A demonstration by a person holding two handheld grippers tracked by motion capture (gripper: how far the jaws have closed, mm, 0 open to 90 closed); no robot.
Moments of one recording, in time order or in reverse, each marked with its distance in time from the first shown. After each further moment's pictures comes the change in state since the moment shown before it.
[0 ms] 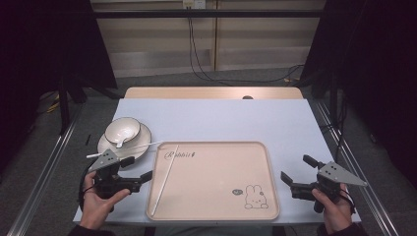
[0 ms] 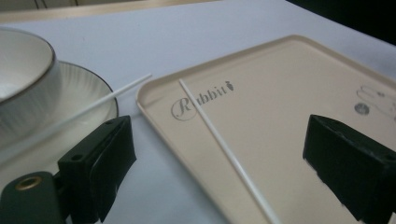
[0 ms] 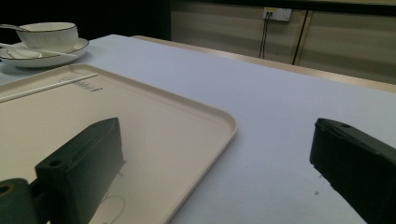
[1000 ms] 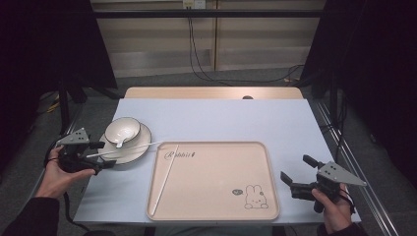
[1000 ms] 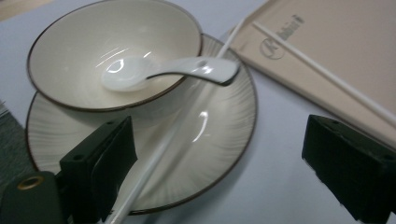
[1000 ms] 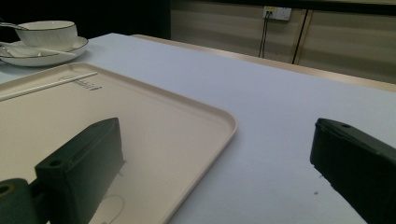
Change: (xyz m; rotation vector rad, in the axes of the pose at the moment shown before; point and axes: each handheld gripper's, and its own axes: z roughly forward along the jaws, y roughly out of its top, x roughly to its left) left arm 0.128 0.014 -0.021 0.236 -0.060 0.181; right arm 0.000 0.000 0.001 0.006 -0.003 0.004
